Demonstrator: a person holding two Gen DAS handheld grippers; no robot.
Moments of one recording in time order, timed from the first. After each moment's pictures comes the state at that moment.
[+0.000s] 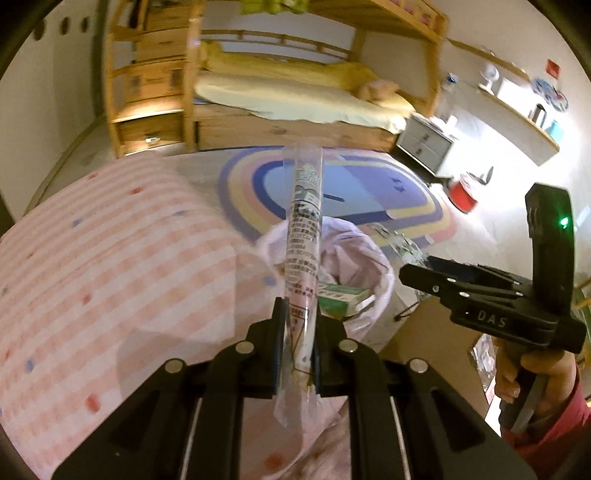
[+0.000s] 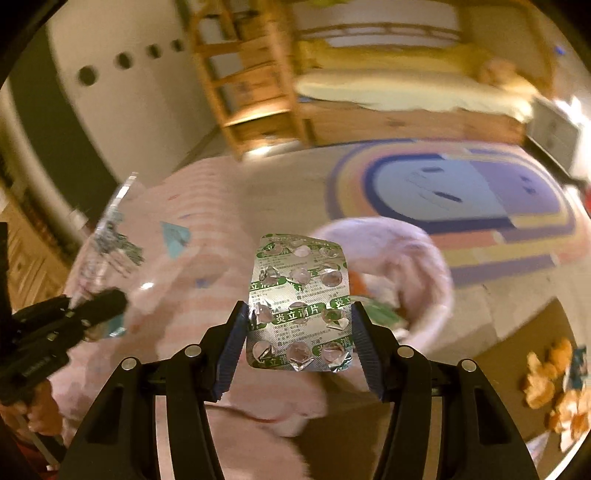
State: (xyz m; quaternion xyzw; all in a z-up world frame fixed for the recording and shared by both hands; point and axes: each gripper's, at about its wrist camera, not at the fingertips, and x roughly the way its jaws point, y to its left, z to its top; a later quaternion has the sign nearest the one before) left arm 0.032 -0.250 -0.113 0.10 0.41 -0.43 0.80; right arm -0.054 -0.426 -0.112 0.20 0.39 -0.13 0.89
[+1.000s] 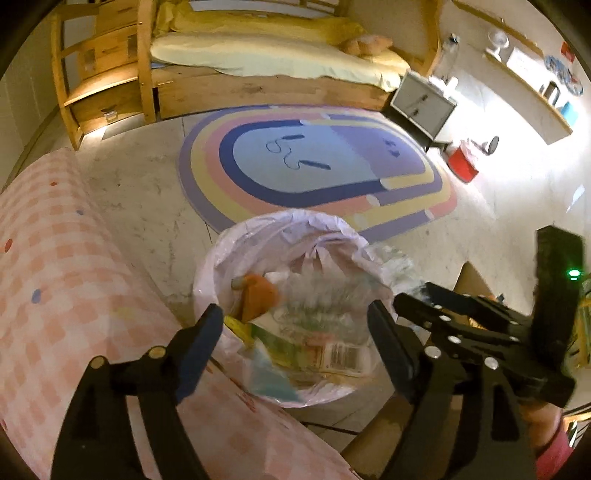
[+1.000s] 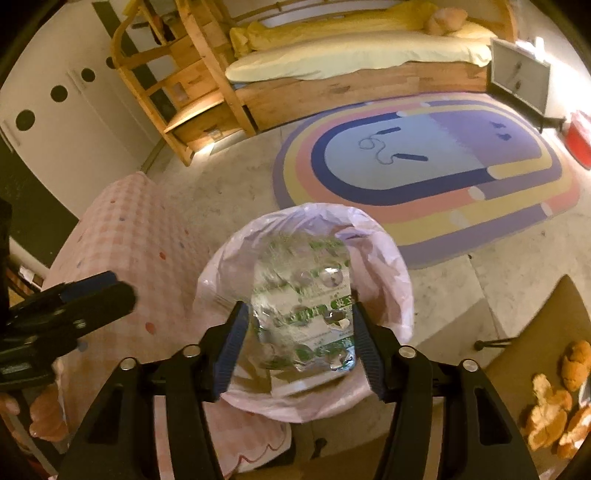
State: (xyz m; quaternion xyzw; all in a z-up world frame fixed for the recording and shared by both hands) left arm 0.099 -0.388 -0.170 0.13 0.48 -0.44 0.75; right arm -0.015 -0.522 -0.182 0.27 0.41 -0.17 0.85
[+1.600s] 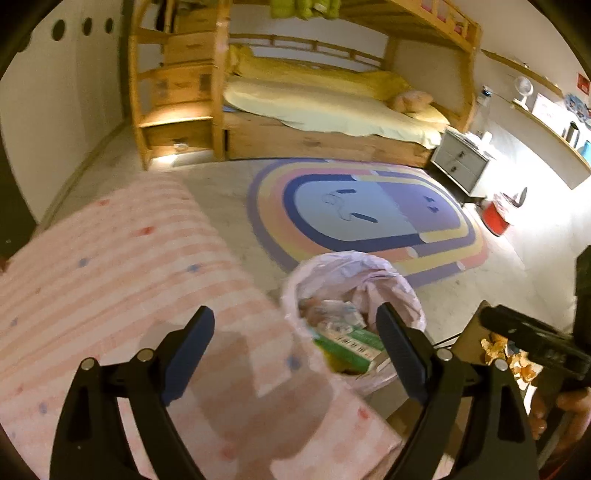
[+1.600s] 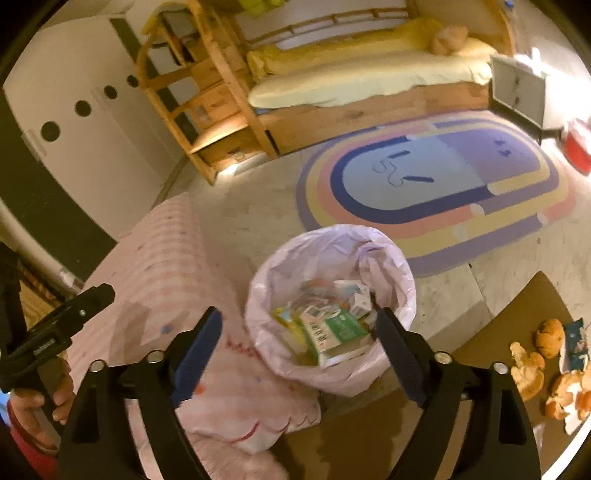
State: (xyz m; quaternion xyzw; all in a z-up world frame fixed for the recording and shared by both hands) left arm 0.075 -0.278 -0.089 0.09 0.40 -0.35 0.84; right arm -0.072 -0.471 -0.090 0.27 0.37 -0.16 0.87
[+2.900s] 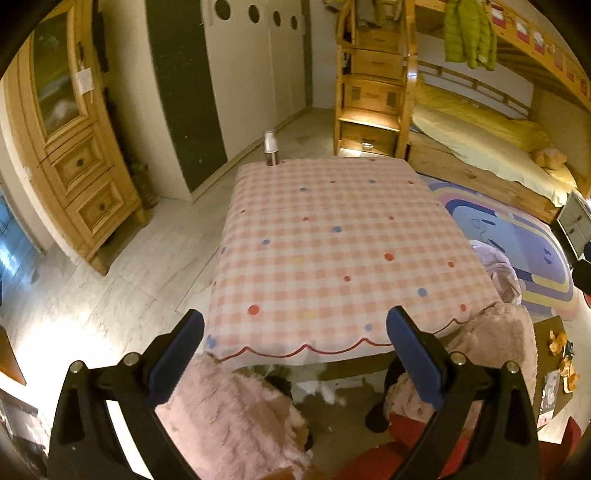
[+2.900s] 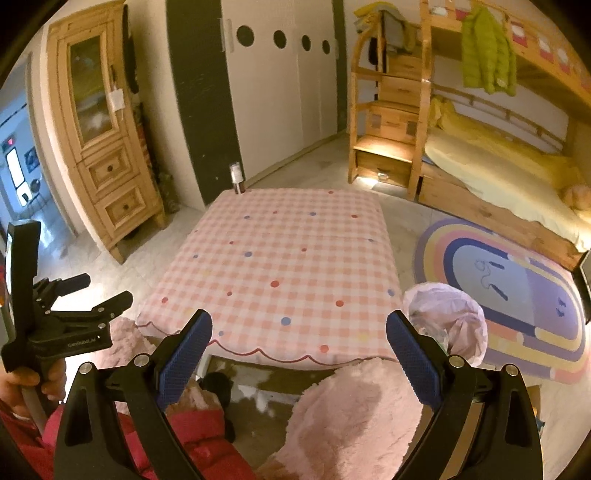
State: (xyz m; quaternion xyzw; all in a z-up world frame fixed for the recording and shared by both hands) left arm -0.085 0.021 -0.017 0.05 0.41 -0.04 0.91; right arm -0.117 -0.210 0.037 0.01 0.36 0.05 0.93
